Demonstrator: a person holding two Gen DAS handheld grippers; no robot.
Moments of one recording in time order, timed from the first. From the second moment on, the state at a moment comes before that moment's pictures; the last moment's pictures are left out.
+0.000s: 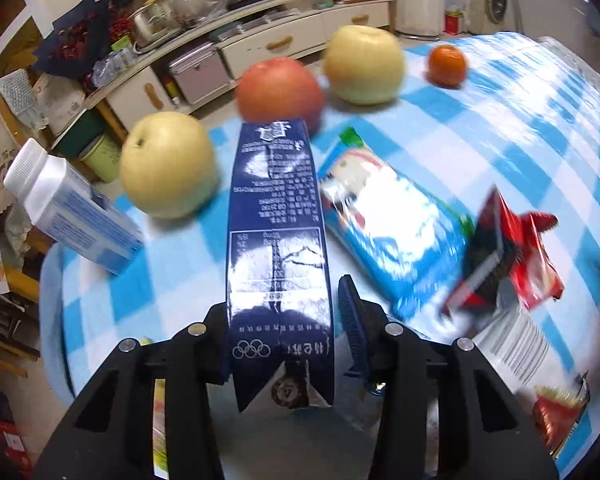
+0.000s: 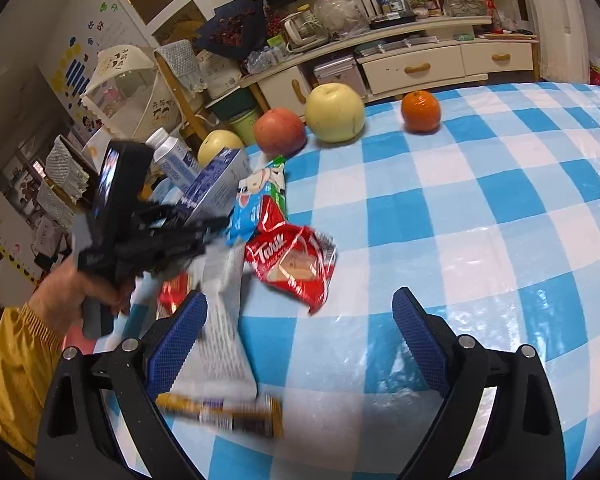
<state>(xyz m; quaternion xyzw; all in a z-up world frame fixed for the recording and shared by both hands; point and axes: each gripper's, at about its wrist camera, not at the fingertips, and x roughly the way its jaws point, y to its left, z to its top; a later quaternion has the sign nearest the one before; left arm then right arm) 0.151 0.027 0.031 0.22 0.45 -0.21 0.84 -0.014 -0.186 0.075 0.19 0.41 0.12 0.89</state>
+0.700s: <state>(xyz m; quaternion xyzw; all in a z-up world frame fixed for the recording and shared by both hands) 0.092 0.003 0.043 0.13 0.42 -0.19 0.88 0.001 -0.189 0.055 0.12 0.45 0.11 0.88</state>
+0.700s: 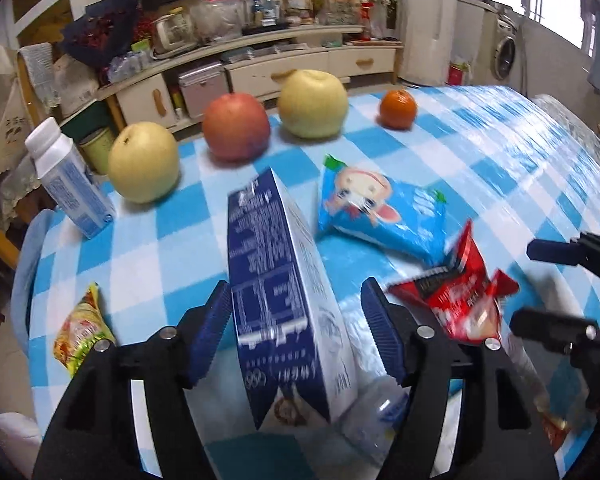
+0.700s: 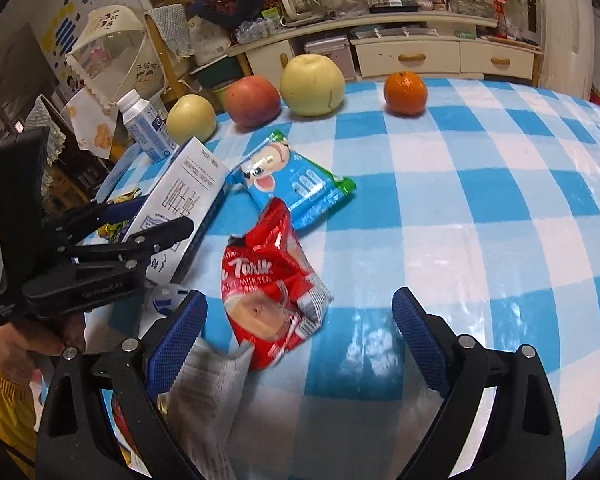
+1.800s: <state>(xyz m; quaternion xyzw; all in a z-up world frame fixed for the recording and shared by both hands) 0.055 0.068 0.052 -0.06 0.43 -0.11 0.89 0.016 -0.158 0.048 0.01 0.42 0.10 0.90</state>
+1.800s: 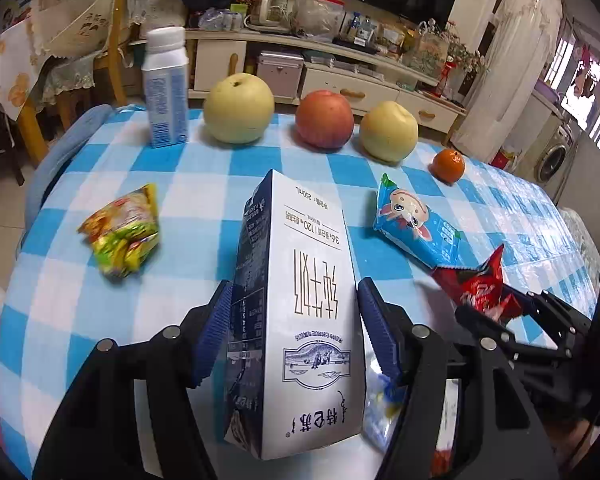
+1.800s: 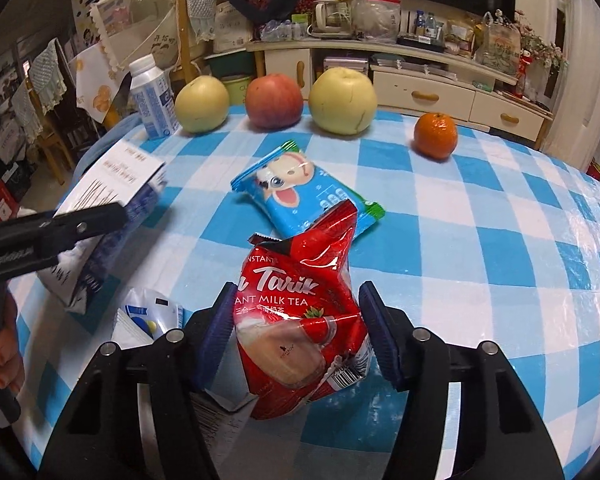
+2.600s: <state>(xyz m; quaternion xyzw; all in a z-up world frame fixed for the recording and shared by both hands) -0.061 0.213 0.093 -0.14 0.34 0.02 0.93 -0.041 -0.156 0.103 0.11 0.36 0.16 0.91</state>
